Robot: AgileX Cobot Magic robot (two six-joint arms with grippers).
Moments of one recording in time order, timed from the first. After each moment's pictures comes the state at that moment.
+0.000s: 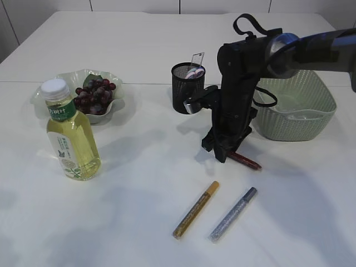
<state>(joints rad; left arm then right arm) -0.27 1.07 -0.61 -0.13 0.96 0.00 0.37 2.33 -1.82 -0.01 1.09 -0.35</state>
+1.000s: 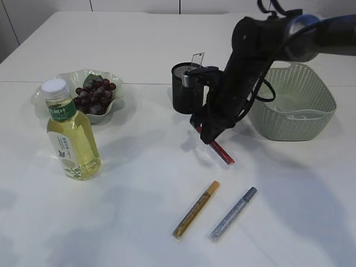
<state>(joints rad) -0.27 1.07 -0.61 -0.13 0.95 0.00 0.31 2.28 -1.84 0.29 1.06 -0.46</state>
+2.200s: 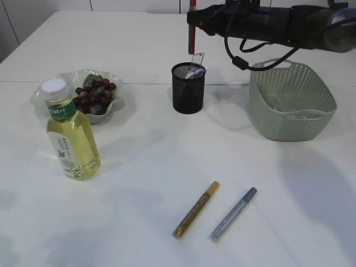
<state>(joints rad) -0.27 1.07 -0.61 -0.13 0.96 0.00 0.12 2.34 -1.97 1.77 0.75 -1.77</state>
